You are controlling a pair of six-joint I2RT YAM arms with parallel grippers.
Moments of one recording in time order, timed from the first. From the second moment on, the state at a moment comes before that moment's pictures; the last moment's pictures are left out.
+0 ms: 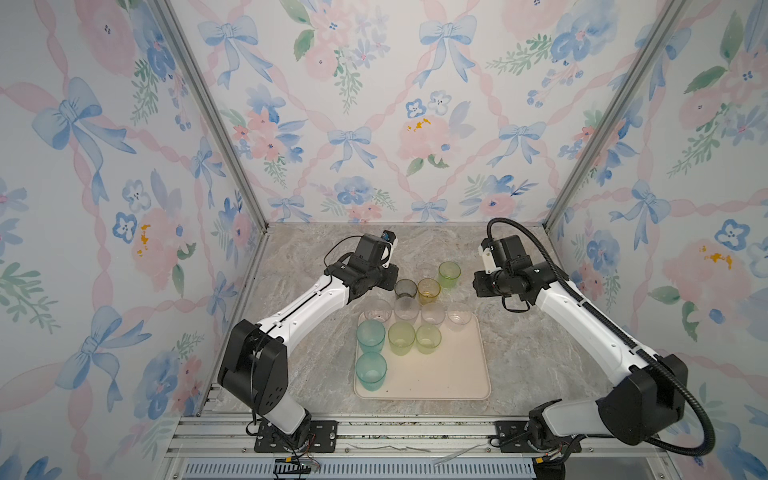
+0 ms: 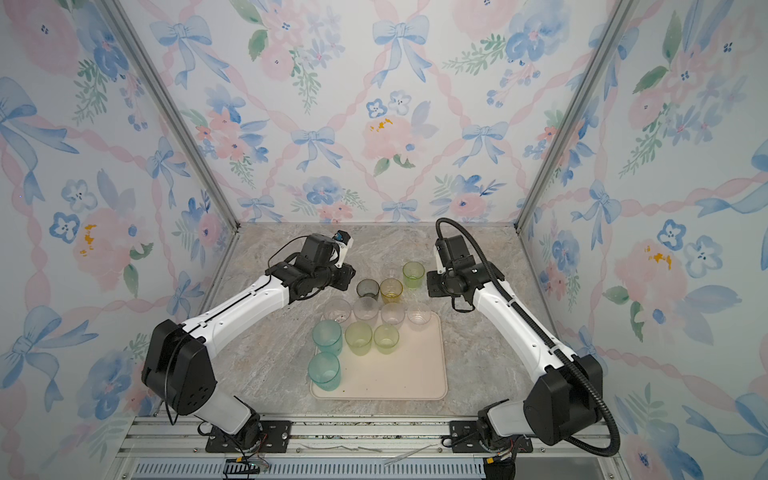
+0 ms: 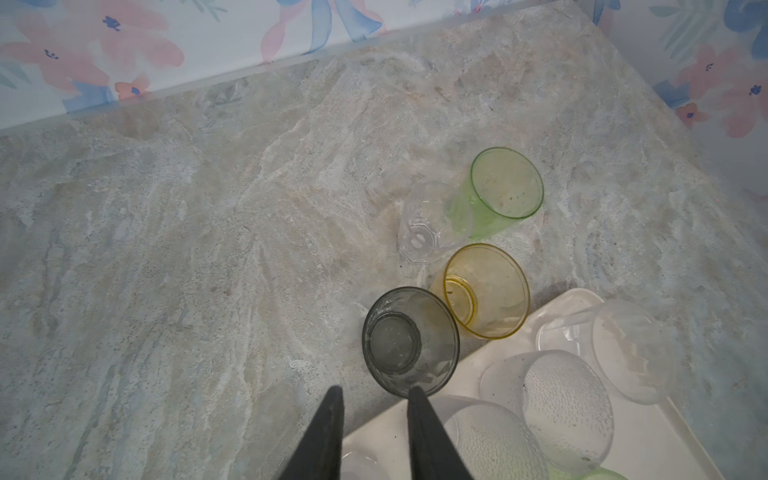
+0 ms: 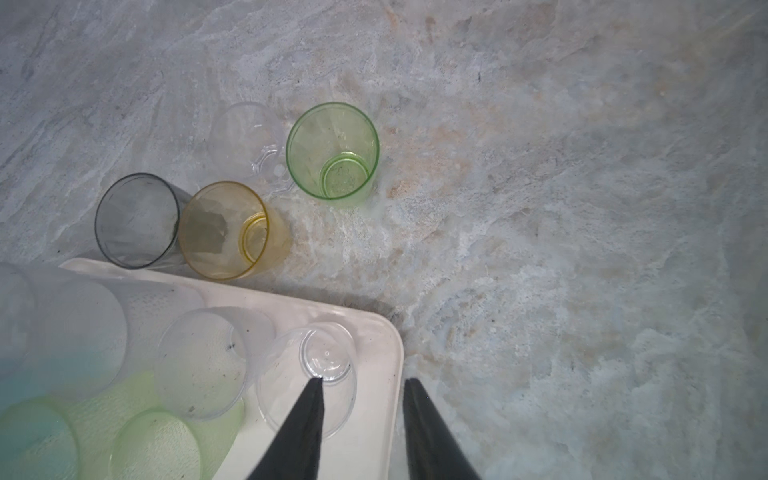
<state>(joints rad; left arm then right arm) -0.54 1.59 1.27 -0.43 0.03 -0.14 0.36 1.44 1.28 -0.82 0.06 0.21</state>
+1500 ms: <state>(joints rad) -0.47 1.47 1.11 -0.41 -0.01 -0.15 0.31 2.03 1.71 -0.83 0.01 0.15</state>
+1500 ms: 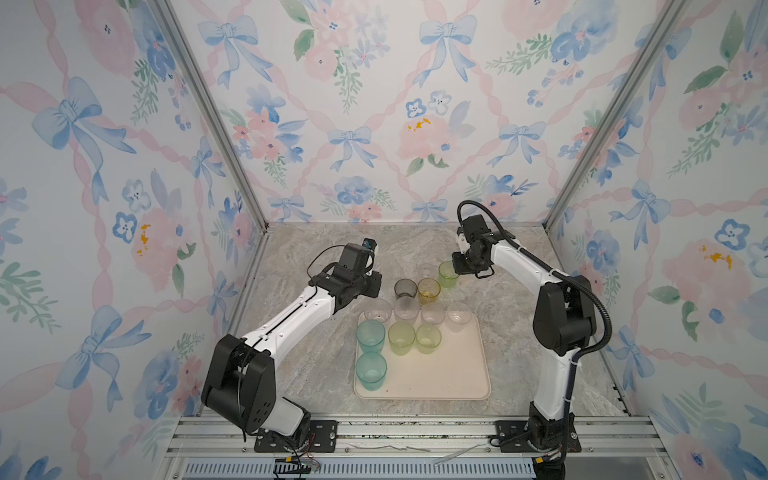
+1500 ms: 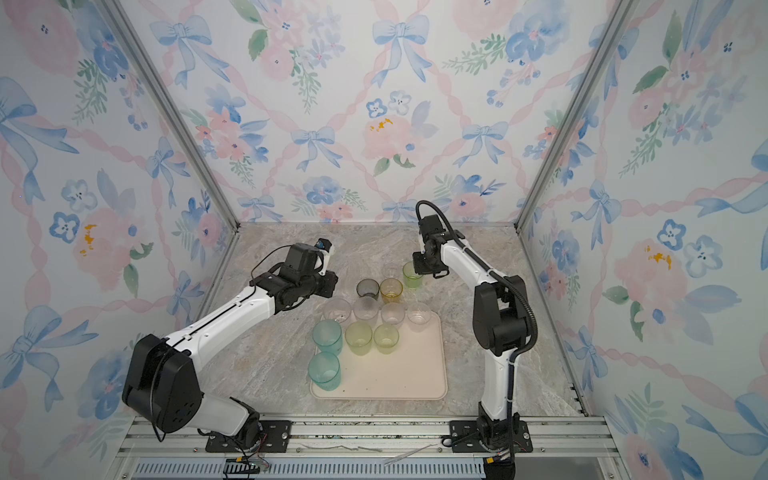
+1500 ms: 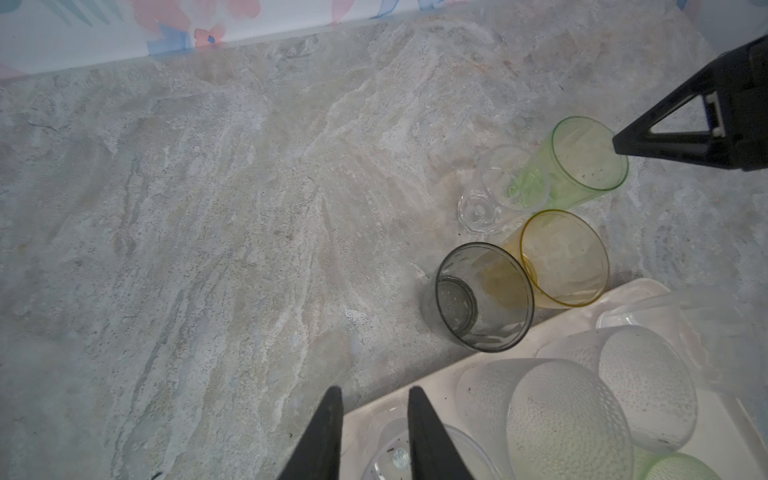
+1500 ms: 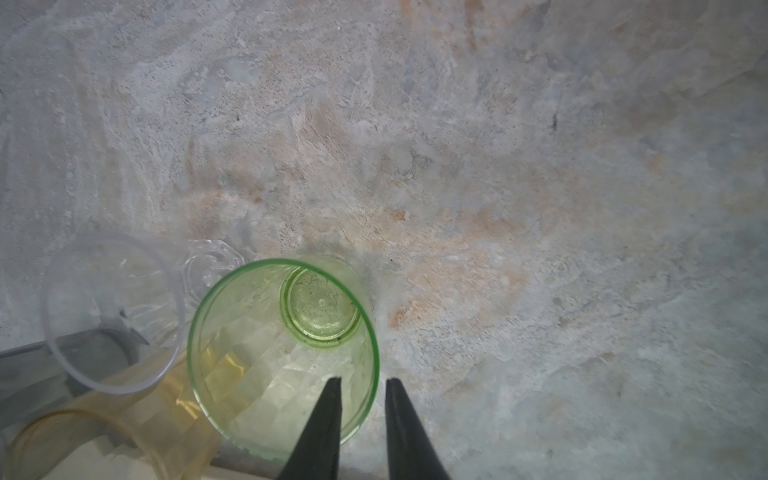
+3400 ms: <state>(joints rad) -0.44 1.45 1.08 -0.39 -0.01 -0.15 0.31 1.34 1.37 -0.82 0.11 0.14</state>
